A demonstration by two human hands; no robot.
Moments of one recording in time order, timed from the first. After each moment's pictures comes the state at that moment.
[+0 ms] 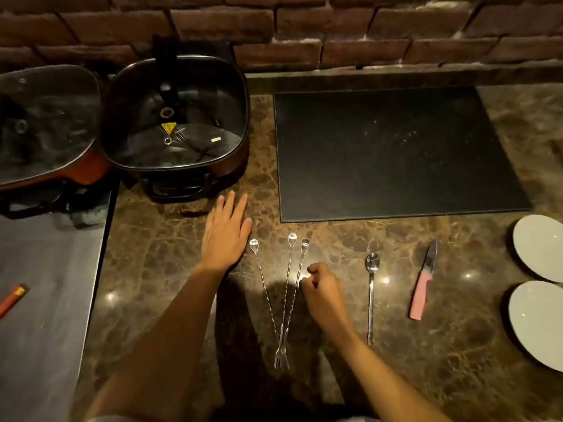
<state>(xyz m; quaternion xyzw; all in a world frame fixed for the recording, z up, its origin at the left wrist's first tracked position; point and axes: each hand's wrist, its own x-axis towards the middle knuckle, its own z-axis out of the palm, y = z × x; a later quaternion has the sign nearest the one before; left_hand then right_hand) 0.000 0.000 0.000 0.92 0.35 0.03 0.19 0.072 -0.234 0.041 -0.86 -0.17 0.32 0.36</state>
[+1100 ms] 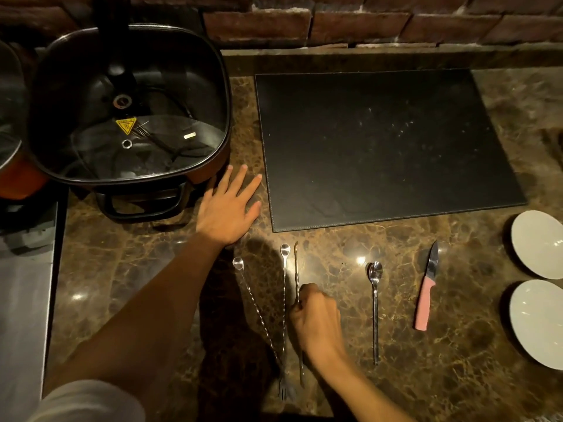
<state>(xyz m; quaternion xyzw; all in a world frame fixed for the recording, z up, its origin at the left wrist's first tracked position) 0.076 0.058 -0.030 0.97 0.22 -0.03 0.11 0.061 -0.209 0.050 -0.91 -0.19 0.30 0.19</state>
